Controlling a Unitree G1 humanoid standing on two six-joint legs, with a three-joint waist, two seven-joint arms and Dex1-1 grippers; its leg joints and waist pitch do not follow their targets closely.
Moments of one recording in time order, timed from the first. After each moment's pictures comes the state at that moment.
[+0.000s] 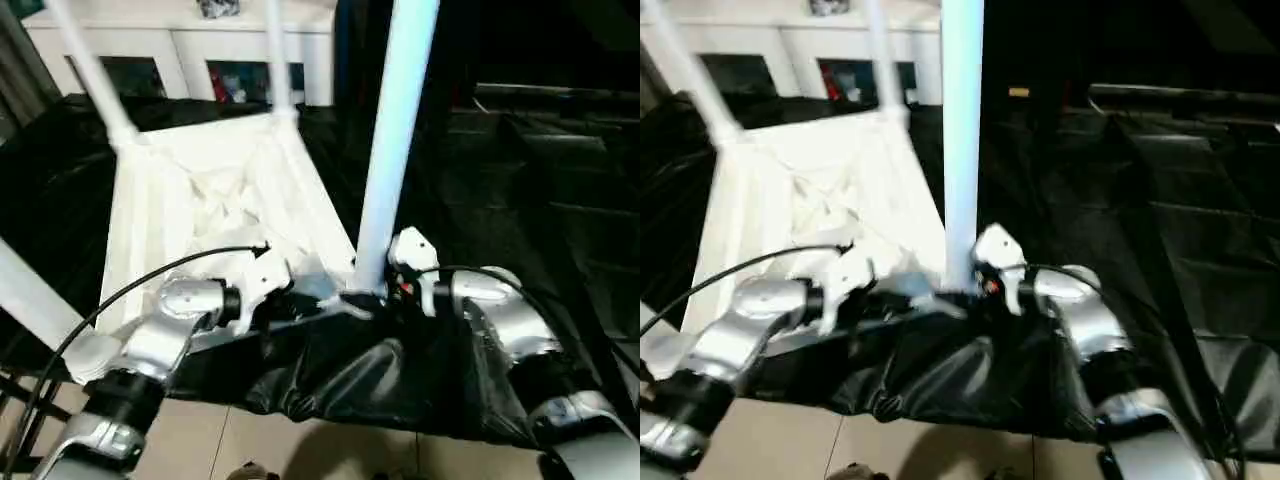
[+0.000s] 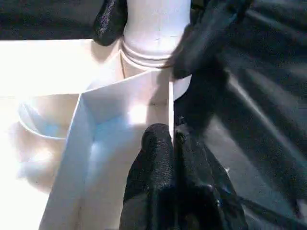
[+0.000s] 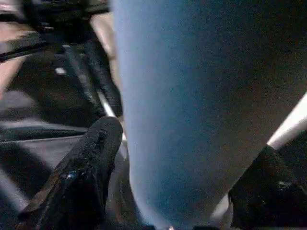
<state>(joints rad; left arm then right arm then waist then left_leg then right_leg) -0.41 0.38 -0.24 0.38 -0.05 0.06 -1.15 -0.51 -0.31 0.21 0.57 0.09 0.00 1.15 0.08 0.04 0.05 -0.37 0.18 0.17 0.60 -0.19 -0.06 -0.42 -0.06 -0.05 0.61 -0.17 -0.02</state>
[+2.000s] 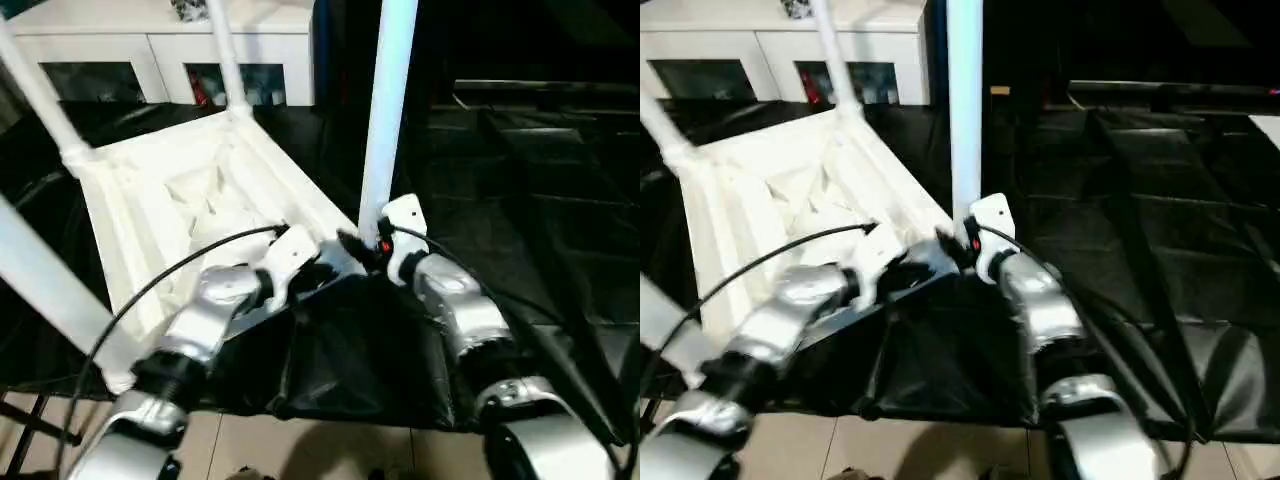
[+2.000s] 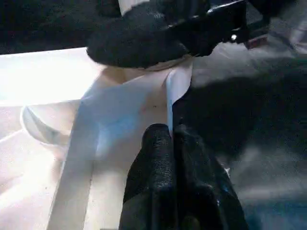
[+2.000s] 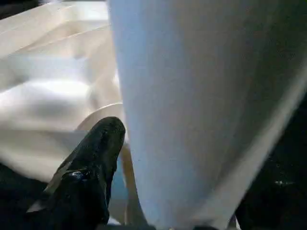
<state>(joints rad) -0.51 0.23 -0.22 0.49 0.04 0.13 -0.87 -0.61 -0.10 0.06 0.72 0.03 0.04 0.61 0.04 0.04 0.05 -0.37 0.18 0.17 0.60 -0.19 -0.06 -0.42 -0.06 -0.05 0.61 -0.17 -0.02</state>
